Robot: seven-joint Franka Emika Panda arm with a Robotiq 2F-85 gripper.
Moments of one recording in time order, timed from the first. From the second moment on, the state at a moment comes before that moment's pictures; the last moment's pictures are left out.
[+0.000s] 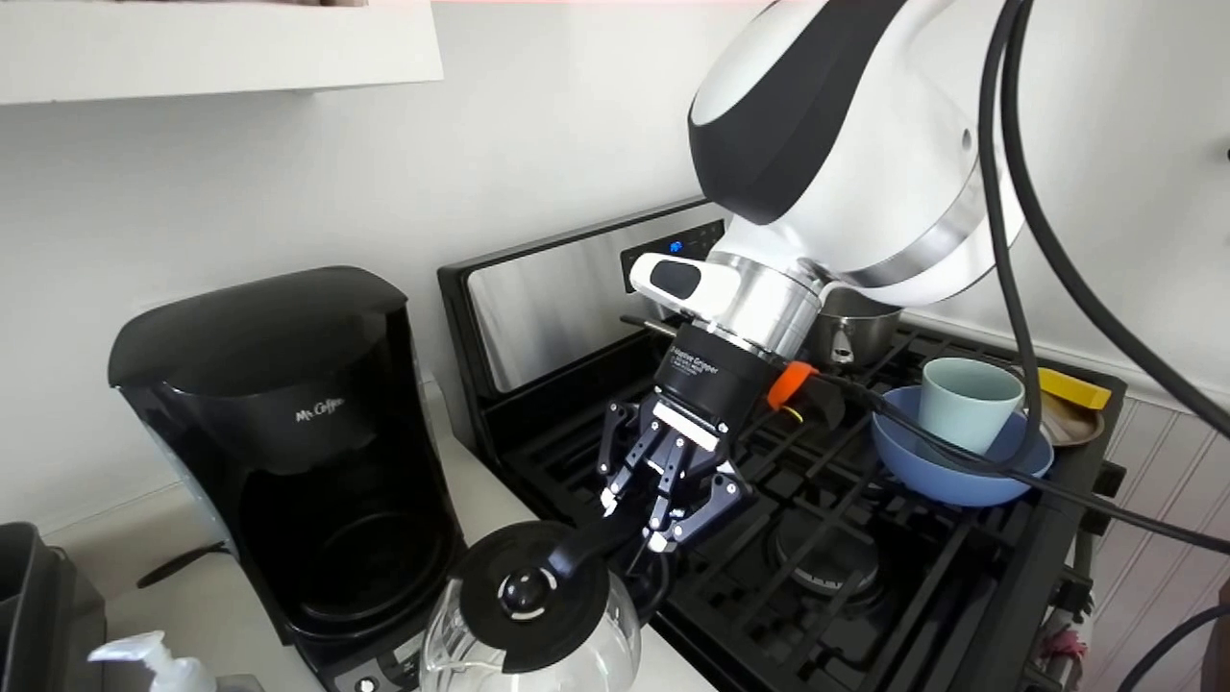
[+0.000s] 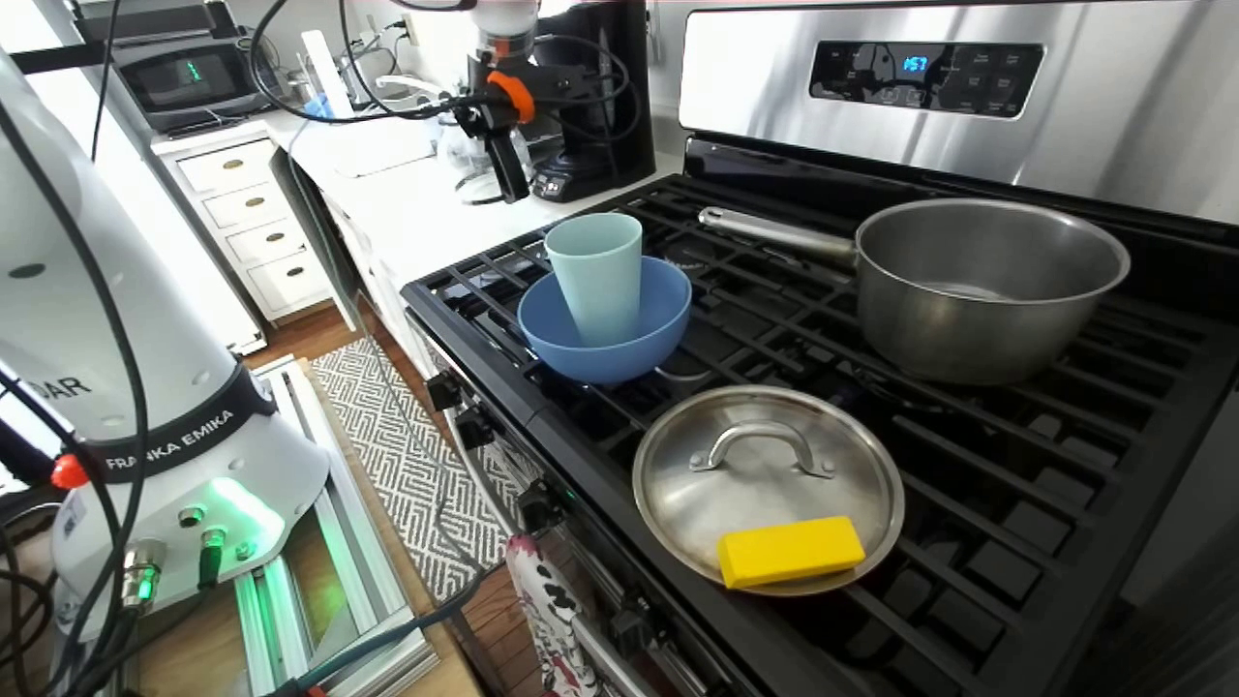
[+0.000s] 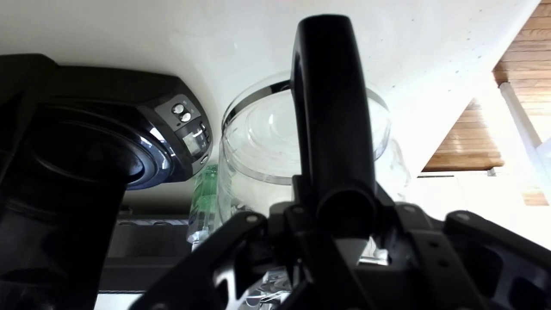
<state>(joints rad) 0.15 -0.01 0.19 -2.43 1.06 2.44 -1.99</state>
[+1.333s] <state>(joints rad) 0.15 0.13 0.19 -2.35 1.04 2.44 -1.99</state>
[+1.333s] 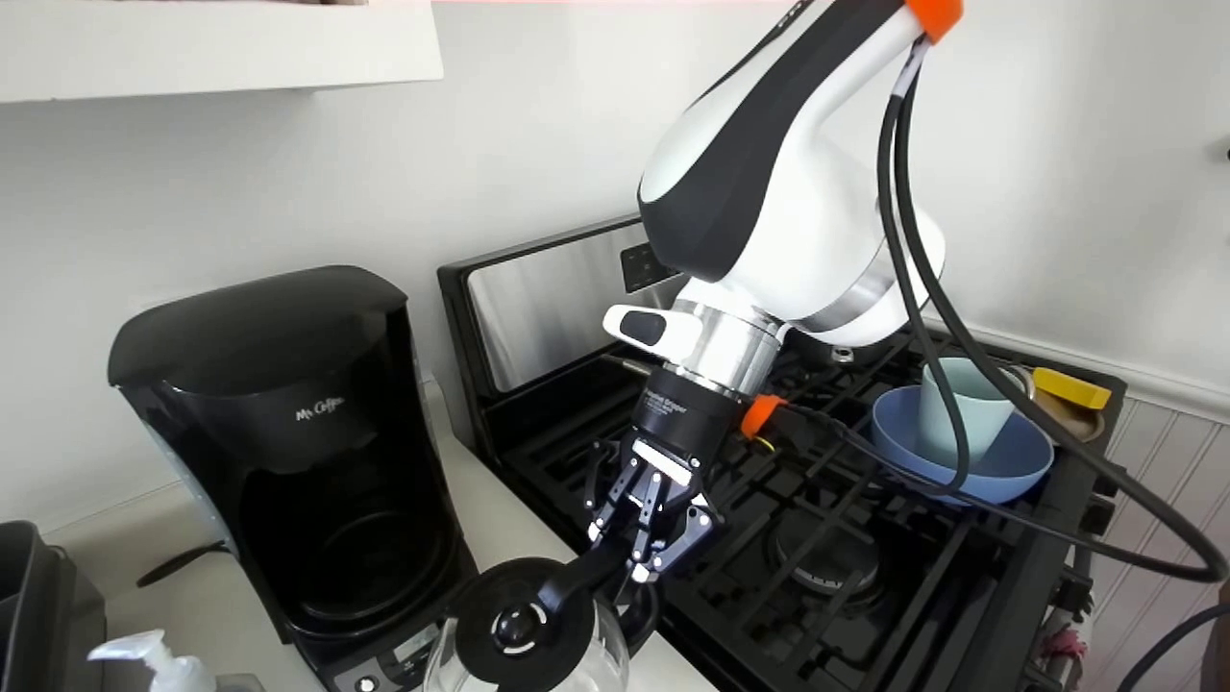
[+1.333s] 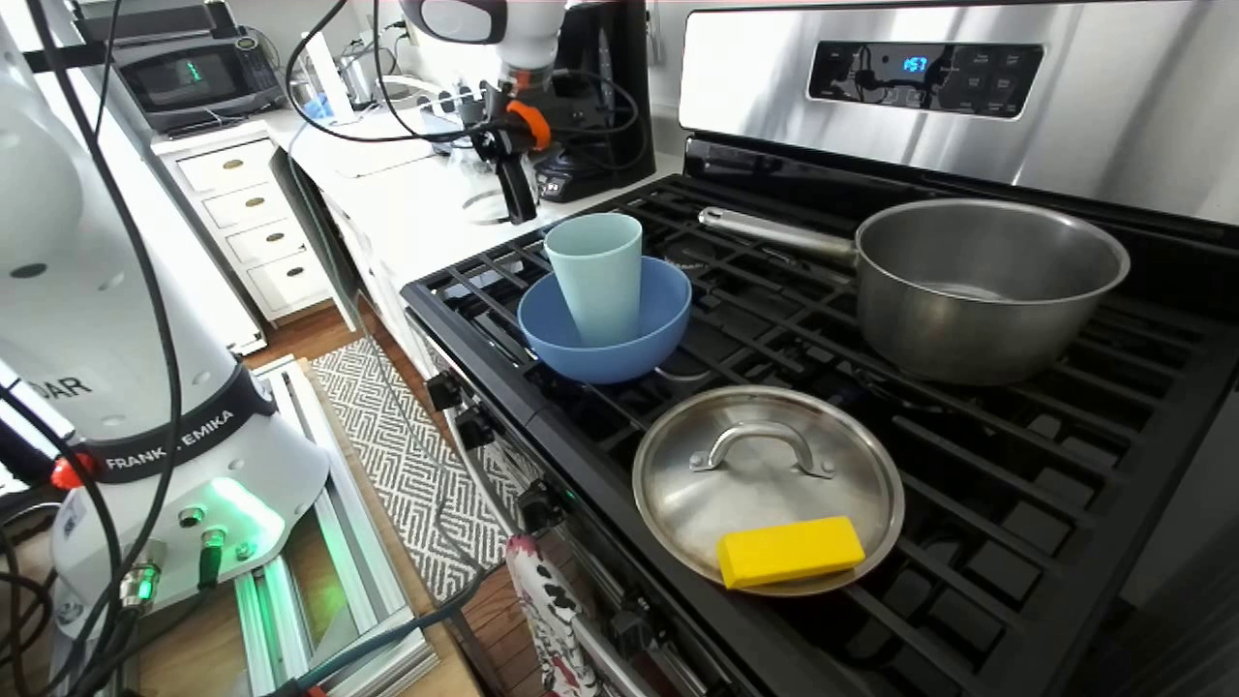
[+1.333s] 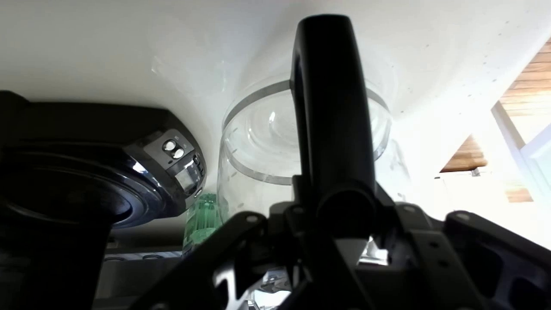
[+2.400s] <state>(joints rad) 0.16 0.15 0.21 -2.34 1.01 2.46 -2.04</state>
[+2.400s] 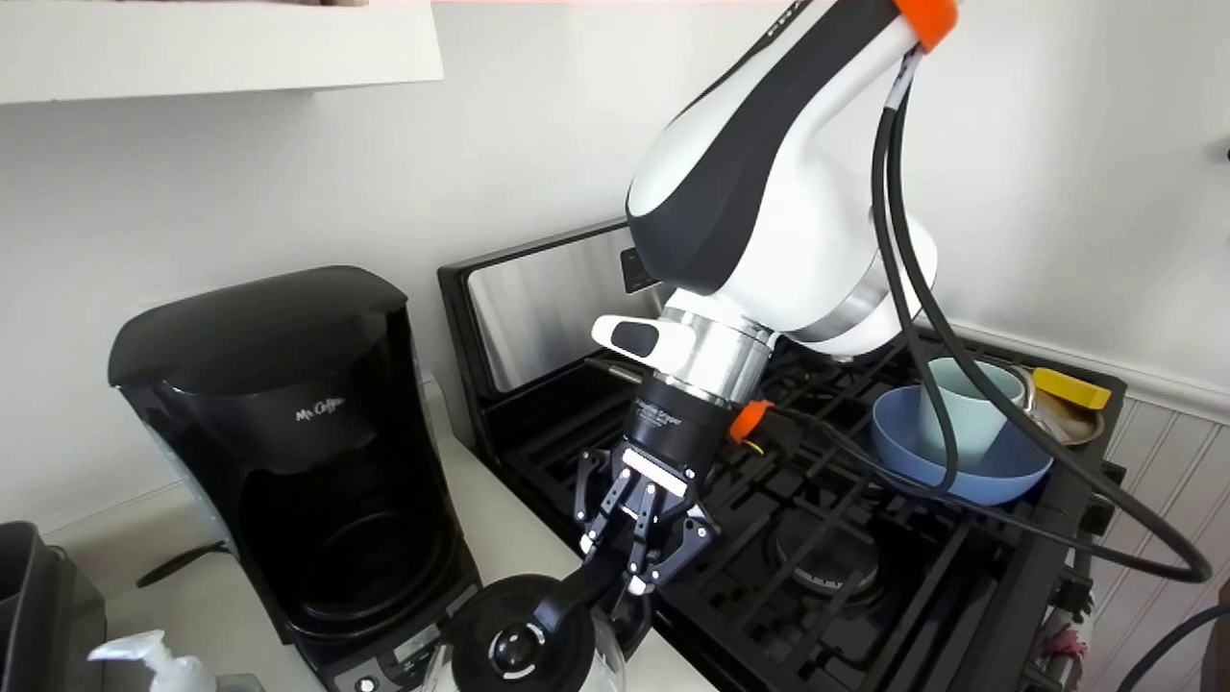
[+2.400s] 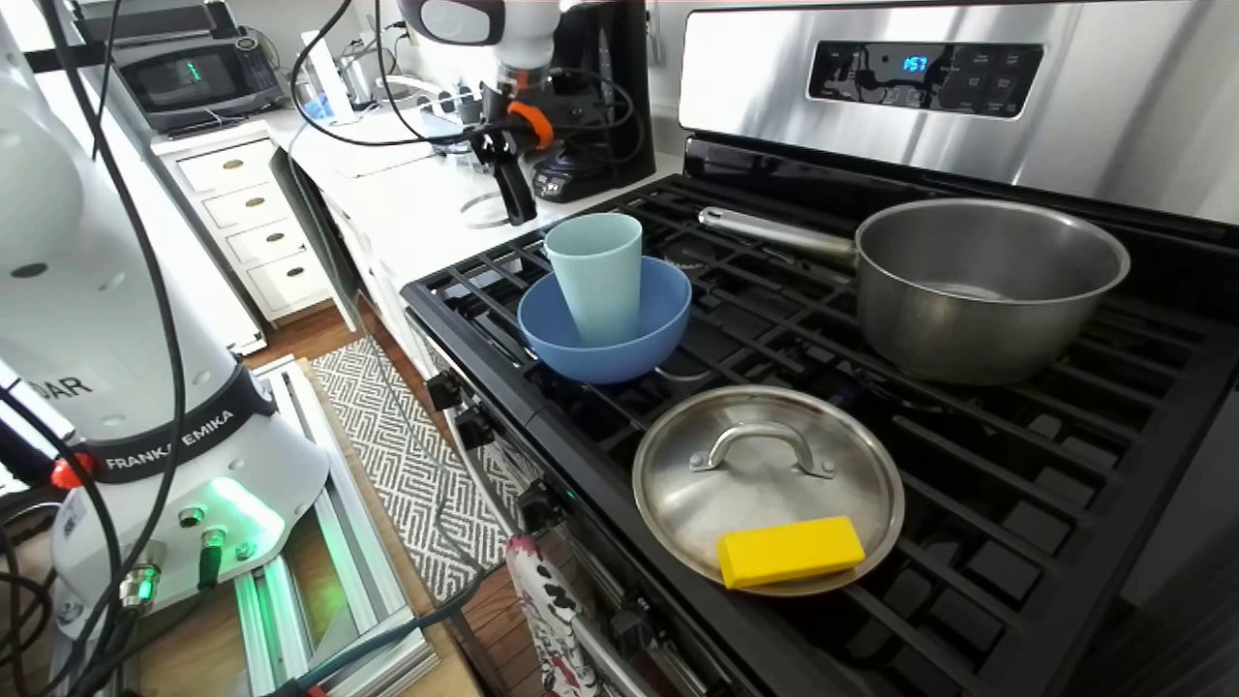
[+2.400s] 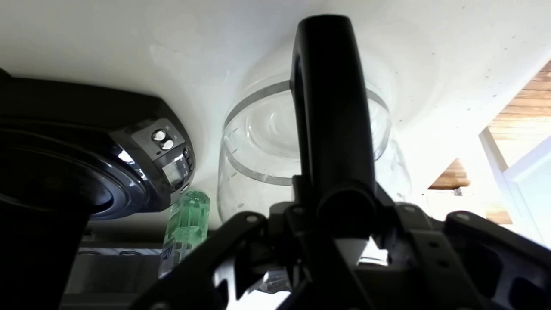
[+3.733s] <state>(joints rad) 0.15 0.18 0.19 -2.30 1.01 2.40 -2.12</state>
